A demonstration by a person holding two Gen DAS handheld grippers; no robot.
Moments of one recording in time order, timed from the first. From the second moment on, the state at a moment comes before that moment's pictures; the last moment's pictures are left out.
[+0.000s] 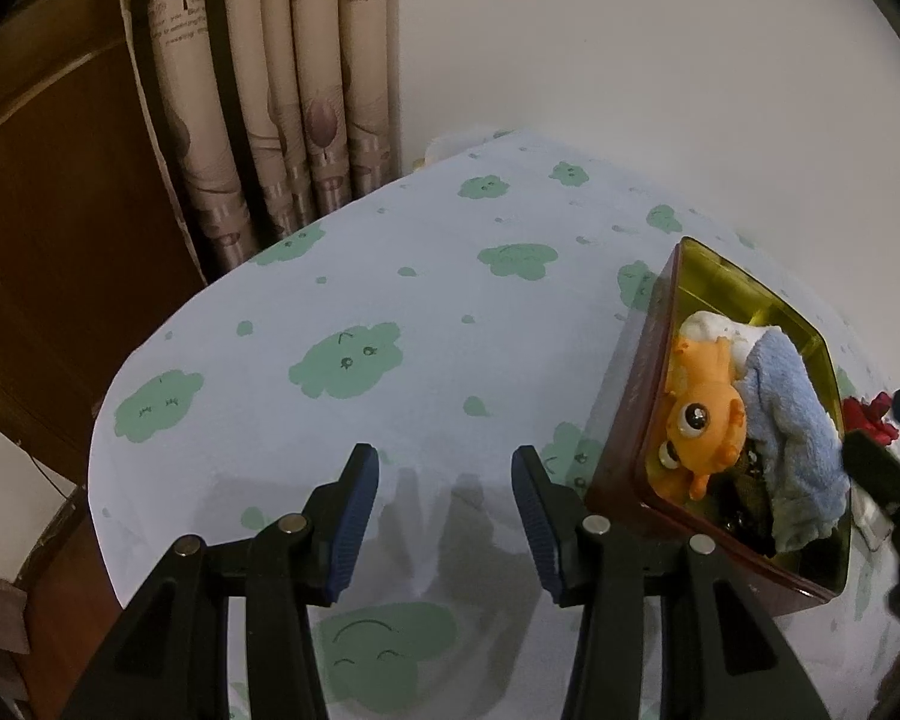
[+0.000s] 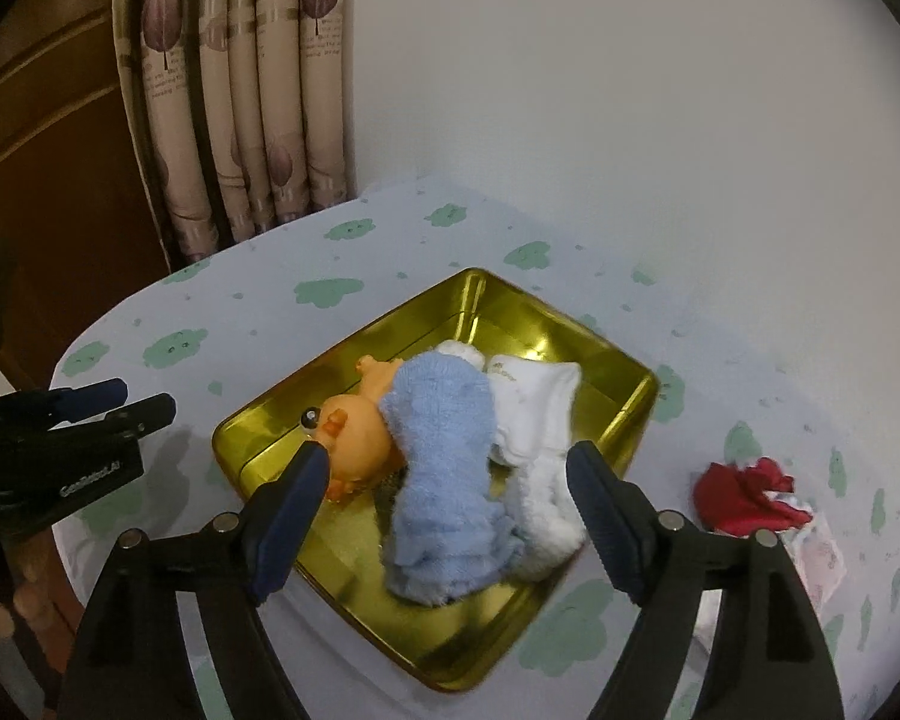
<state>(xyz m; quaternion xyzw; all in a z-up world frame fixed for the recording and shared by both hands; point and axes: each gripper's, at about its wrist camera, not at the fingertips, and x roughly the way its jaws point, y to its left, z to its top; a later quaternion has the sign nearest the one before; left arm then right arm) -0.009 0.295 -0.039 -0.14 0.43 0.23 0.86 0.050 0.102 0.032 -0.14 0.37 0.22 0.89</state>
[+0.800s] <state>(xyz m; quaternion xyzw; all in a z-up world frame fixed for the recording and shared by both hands) -0.010 0.299 -0.040 -0.15 0.43 0.22 0.86 0.128 -0.159 0.016 0.00 0.47 -0.06 0.88</state>
